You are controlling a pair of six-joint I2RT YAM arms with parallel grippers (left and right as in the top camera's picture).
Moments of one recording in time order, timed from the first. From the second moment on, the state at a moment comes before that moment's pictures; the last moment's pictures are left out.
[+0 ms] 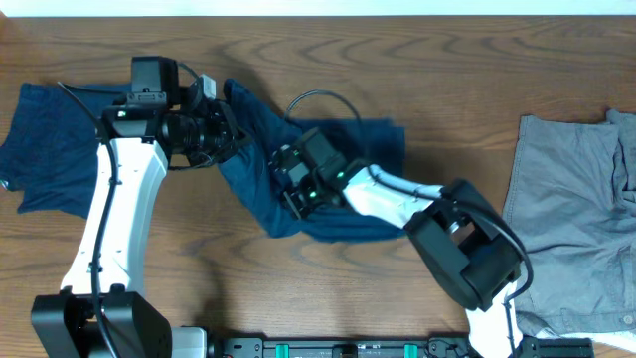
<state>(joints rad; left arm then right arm) 0.02 1.56 1.34 -0.95 0.59 -0.46 0.76 2.09 1.24 -0.18 -0.44 0.18</state>
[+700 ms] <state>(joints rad) 0.02 1.56 1.34 -0.96 0.61 -0.48 0.33 1.81 1.23 -0.77 -0.03 0.20</state>
